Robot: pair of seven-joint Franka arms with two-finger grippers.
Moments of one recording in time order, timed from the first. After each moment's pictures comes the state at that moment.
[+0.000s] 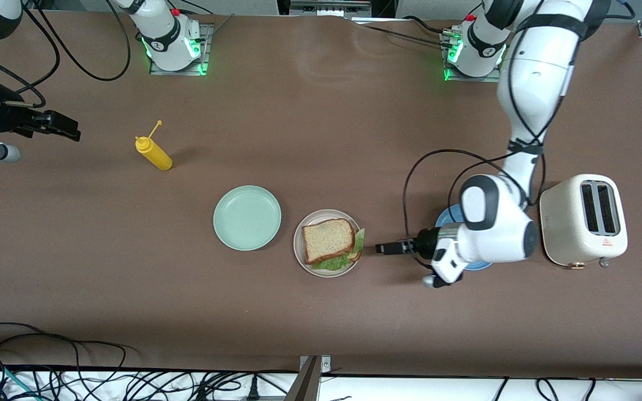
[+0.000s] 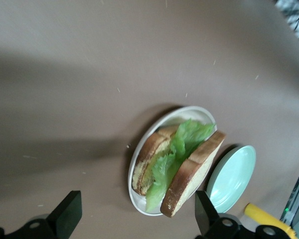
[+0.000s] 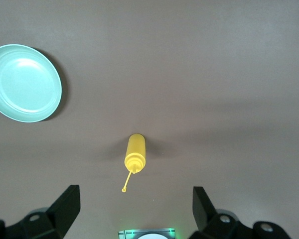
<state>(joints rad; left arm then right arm) -0.23 0.80 0.01 -1.33 -0.85 2.06 -0.02 0.10 0.05 -0.08 -1.61 -0.03 1.51 0.08</state>
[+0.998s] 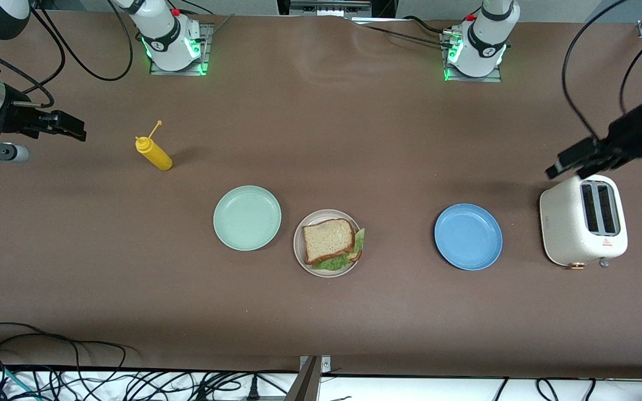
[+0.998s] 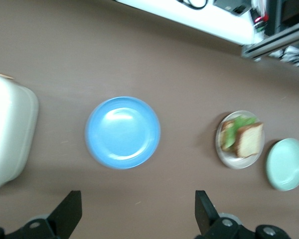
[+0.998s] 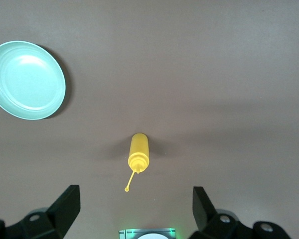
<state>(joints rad) 0.11 -0.10 -0.04 -1.85 -0.27 1.88 0.01 0.11 0.06 -0.07 -1.61 -0.02 1.51 0.08</state>
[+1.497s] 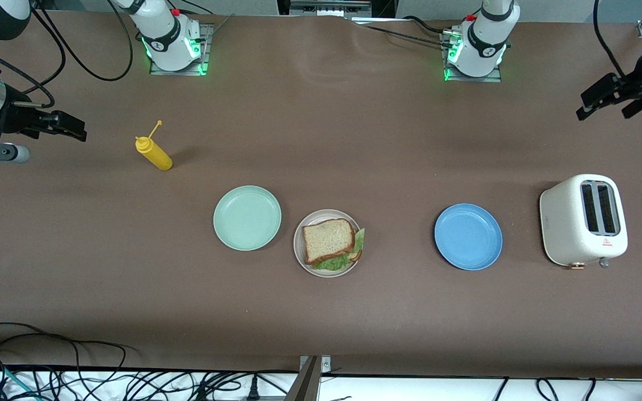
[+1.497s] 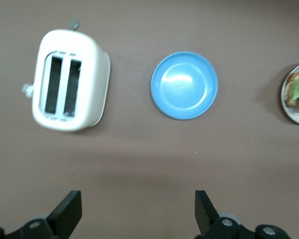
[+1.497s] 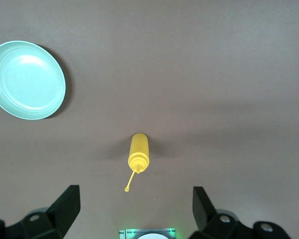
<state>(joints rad) 0.09 -0.22 -0.04 -1.80 -0.03 1.58 -0.08 0.11 0.06 -0.07 -1.61 -0.02 1.51 0.08</state>
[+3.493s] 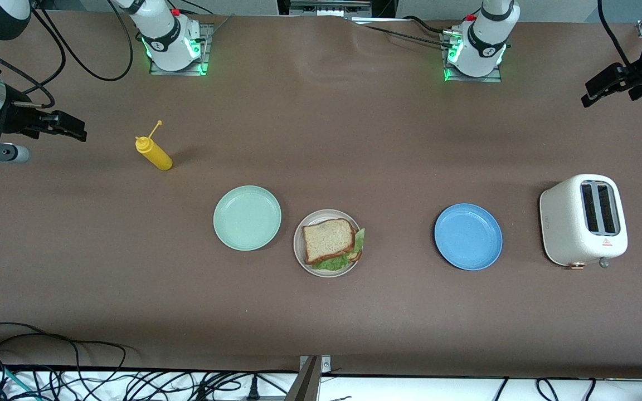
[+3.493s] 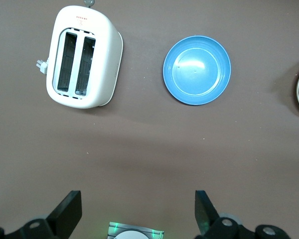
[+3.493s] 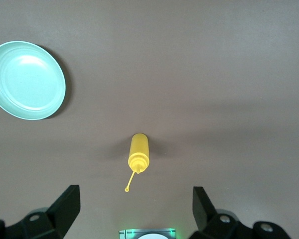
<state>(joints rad) 0.08 -0.19 -0.03 -1.75 -0.01 1.49 -0.14 0.11 0.06 -0.07 -1.61 -0.02 1.51 0.08</state>
